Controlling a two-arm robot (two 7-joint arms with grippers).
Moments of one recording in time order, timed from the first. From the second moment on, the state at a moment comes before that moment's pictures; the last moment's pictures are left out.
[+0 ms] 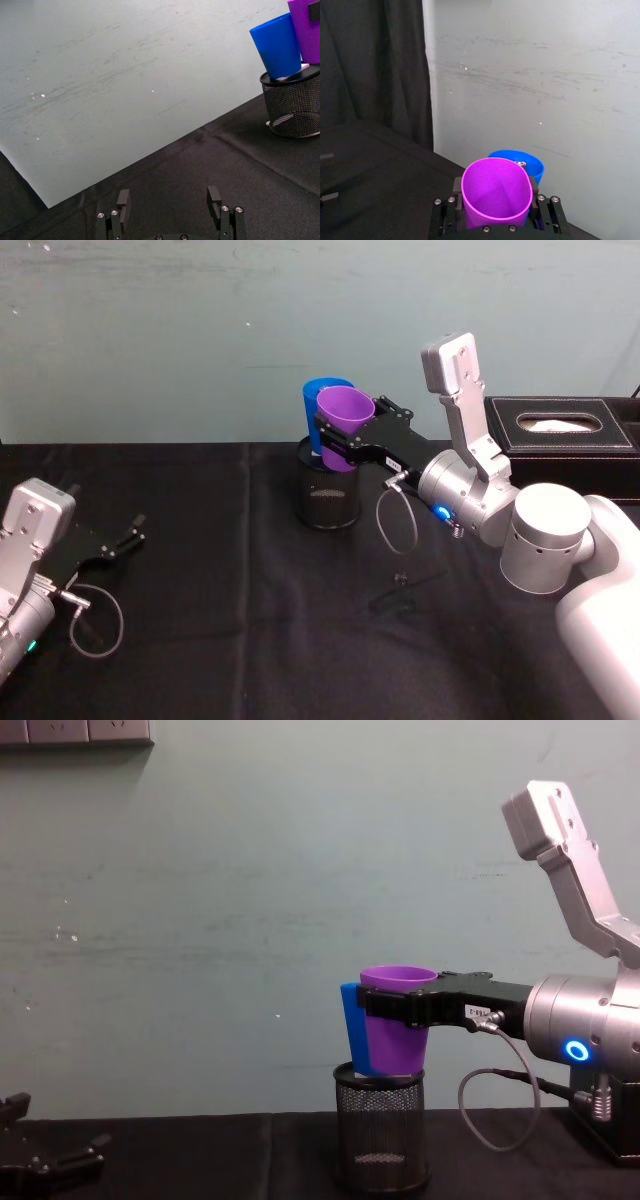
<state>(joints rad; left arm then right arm) -0.20 0.60 0.45 -1.41 -0.25 -0.12 0.03 0.53 0.19 -0.38 -1.21 0.25 0.06 0.36</state>
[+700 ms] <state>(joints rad) -0.20 0.60 0.45 -1.41 -0.25 -0.12 0.03 0.53 0.19 -0.38 -1.21 0.25 0.06 0.36</state>
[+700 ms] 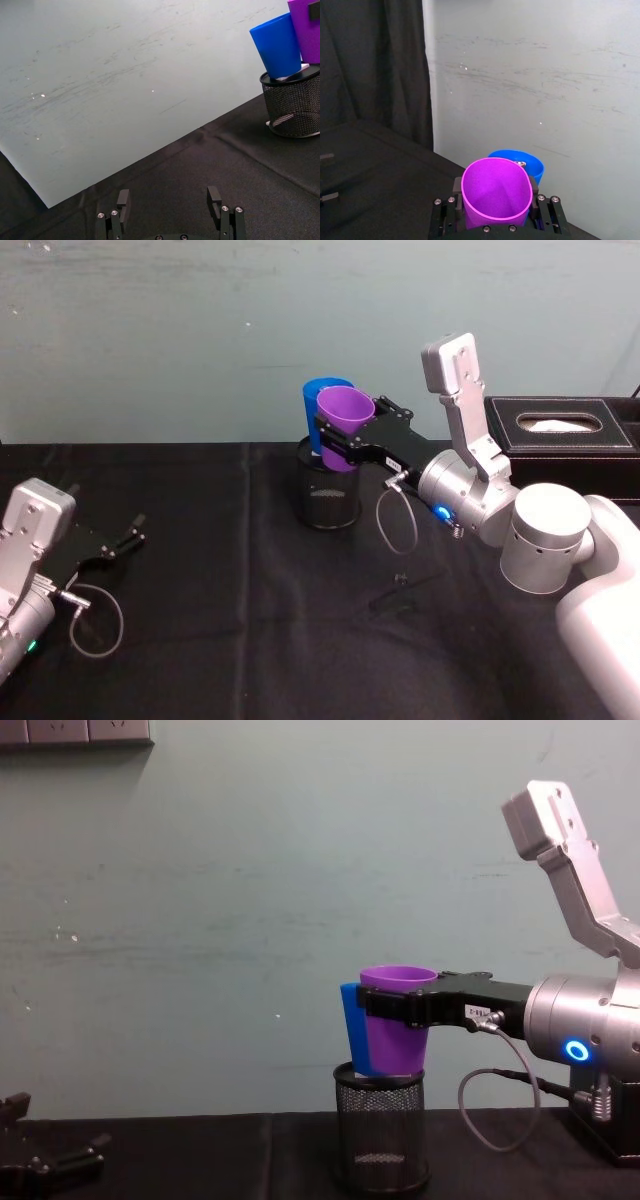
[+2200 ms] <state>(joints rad) -0.20 0.60 0.45 -1.41 -0.25 -0.12 0.03 0.53 0.19 -0.38 -1.21 0.25 0.06 0.36</state>
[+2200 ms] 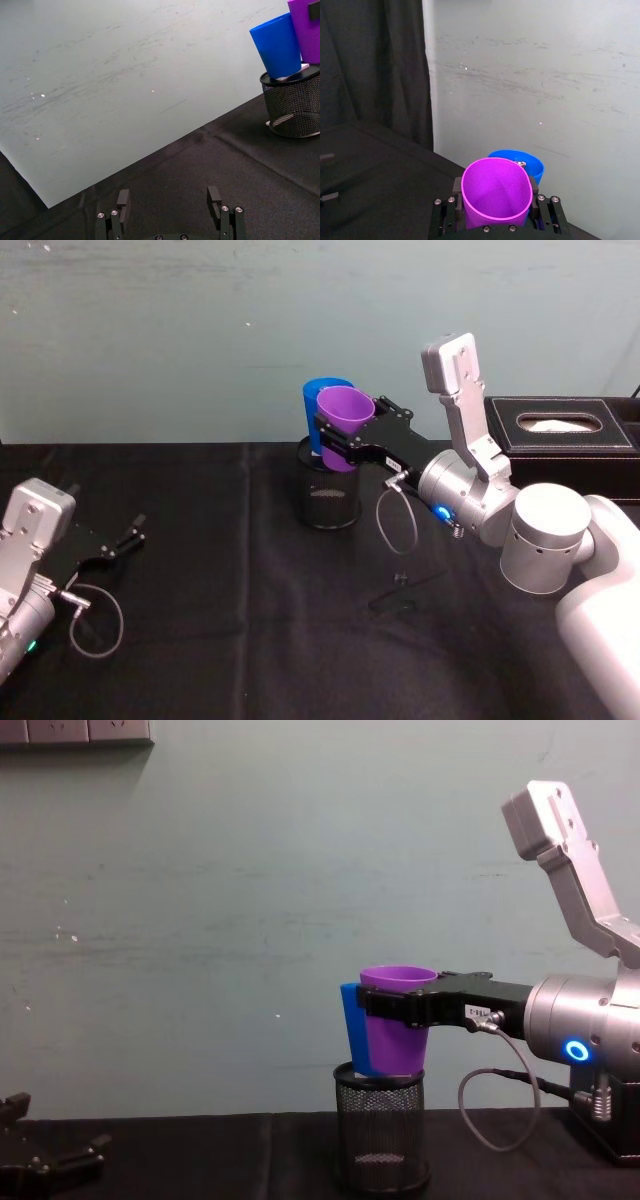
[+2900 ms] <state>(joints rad) -0.20 0.60 0.45 -1.41 -0.25 -0.12 0.03 0.53 0.19 -0.38 -1.21 0.25 0.06 0.36</state>
